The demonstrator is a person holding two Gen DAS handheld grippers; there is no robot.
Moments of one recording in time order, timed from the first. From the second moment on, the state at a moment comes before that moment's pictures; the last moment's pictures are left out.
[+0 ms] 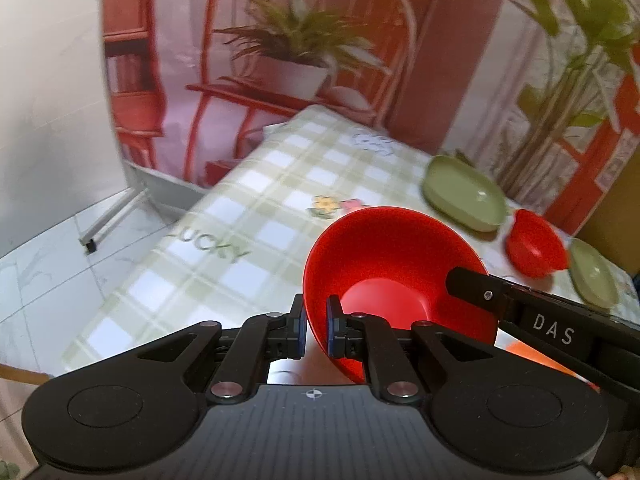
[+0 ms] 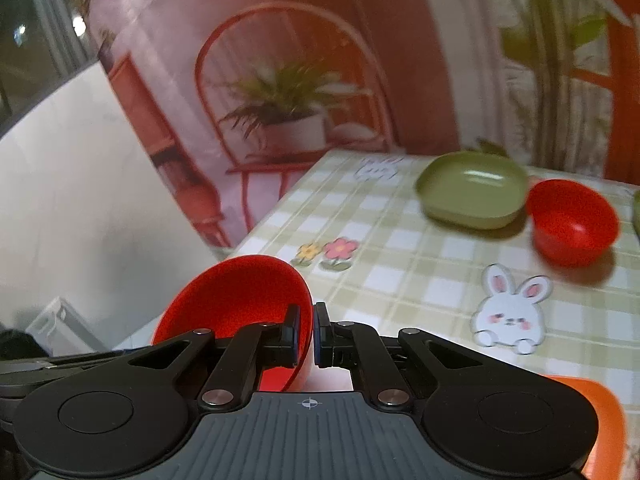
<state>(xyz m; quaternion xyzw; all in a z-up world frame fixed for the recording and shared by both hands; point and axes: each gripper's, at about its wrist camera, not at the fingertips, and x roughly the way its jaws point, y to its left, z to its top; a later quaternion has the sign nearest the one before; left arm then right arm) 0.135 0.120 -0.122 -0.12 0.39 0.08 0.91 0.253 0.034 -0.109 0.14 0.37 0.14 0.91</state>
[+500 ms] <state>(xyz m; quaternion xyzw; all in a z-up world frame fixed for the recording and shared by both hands) 0.146 0.007 -0.110 -0.07 0.38 0.00 0.92 0.207 -0.101 -0.097 0.20 0.32 0.08 0.92</state>
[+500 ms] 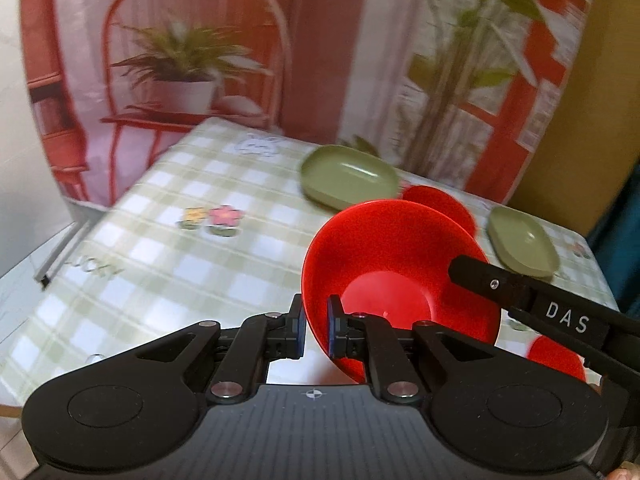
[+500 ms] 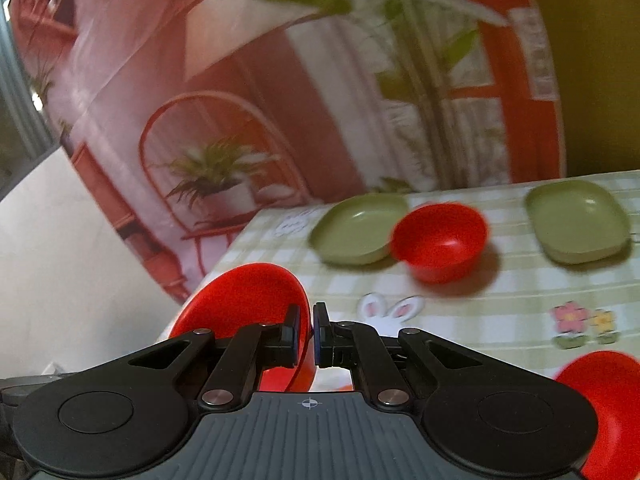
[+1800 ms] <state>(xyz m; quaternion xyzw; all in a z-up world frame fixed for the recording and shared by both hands) 0.157 -0.166 -0.154 0.02 0.43 -0.17 0.89 0.123 -0.268 -0.136 0.25 0.33 -0.09 0.91</state>
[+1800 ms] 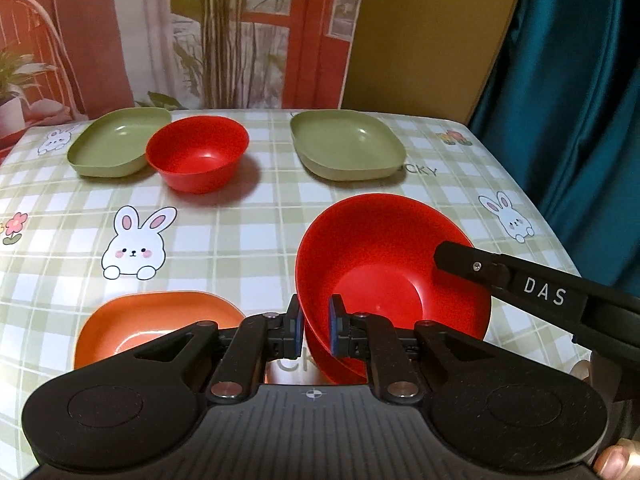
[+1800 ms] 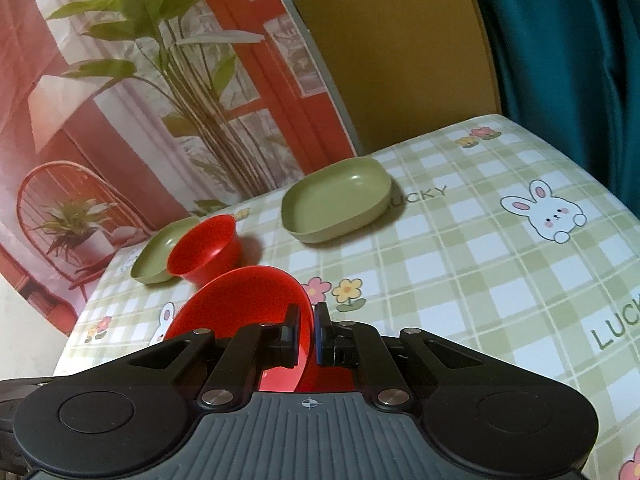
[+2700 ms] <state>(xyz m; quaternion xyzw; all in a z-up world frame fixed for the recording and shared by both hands) 0.144 -0.176 -0.166 0.05 0.43 -0.18 0.88 0.115 -0.277 -0.154 0.26 0.35 -0.09 0.90</state>
